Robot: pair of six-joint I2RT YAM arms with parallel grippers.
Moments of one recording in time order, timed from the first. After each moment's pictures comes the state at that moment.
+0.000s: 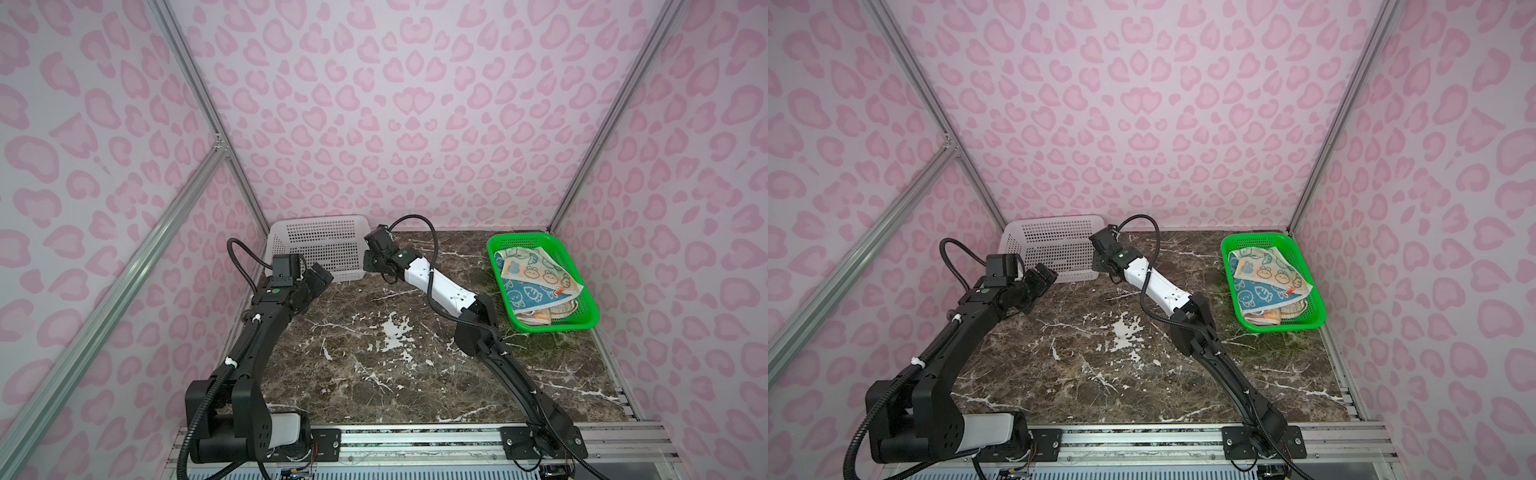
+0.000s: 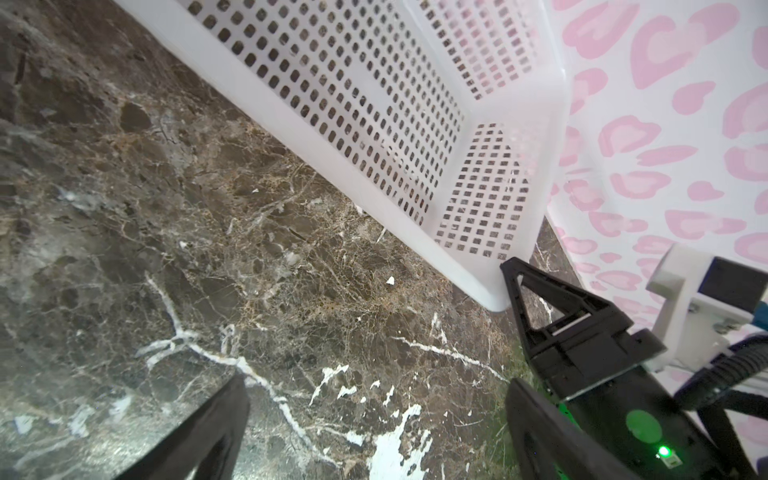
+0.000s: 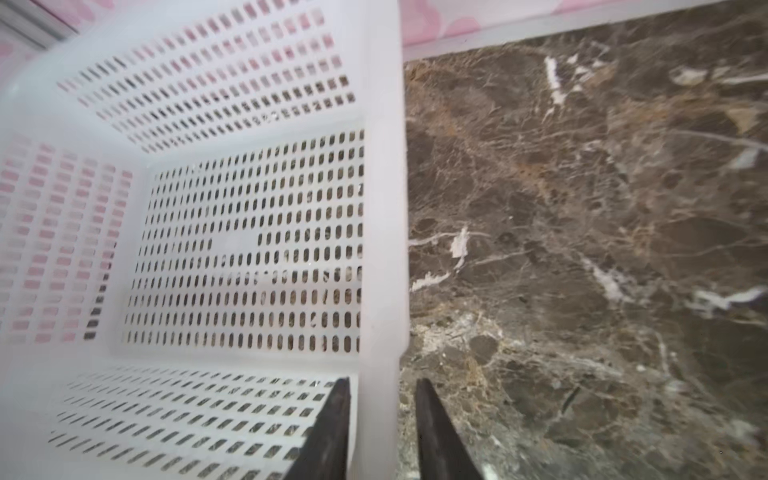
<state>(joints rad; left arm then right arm) 0.01 1.34 0.99 -0.48 0.16 -0.87 0.76 2.69 2.66 -0.76 0.14 0.67</state>
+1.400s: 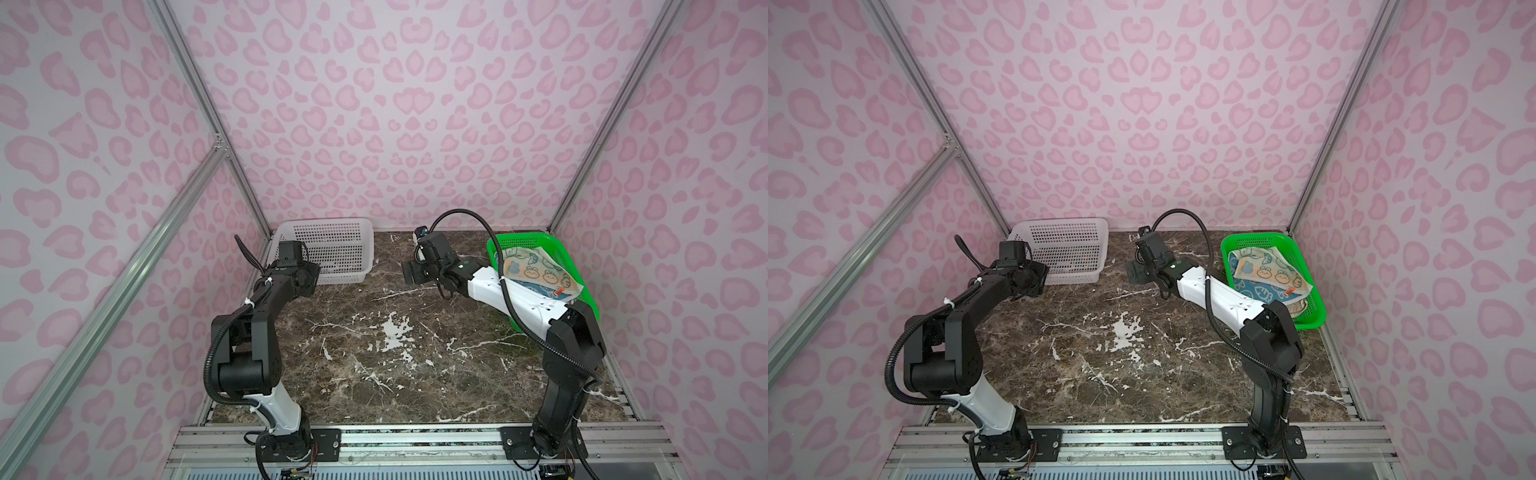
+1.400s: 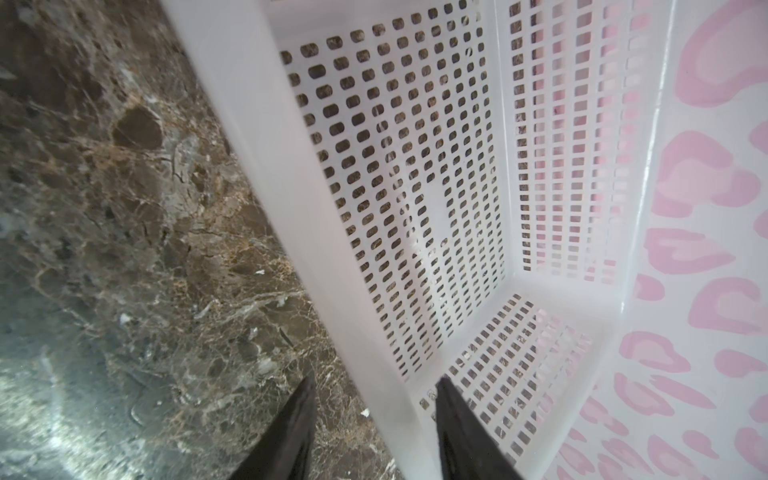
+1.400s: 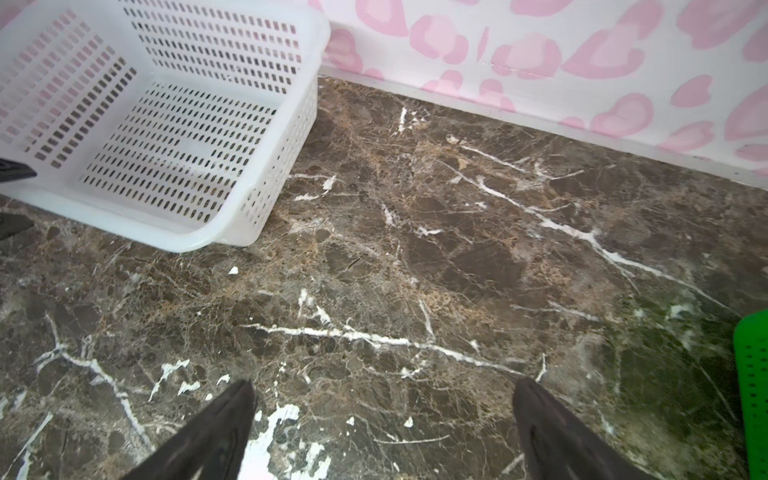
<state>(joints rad) 0.06 1.72 1.18 -0.38 0.08 -1.25 0.66 1.83 1.53 -0.44 0.21 0.25</state>
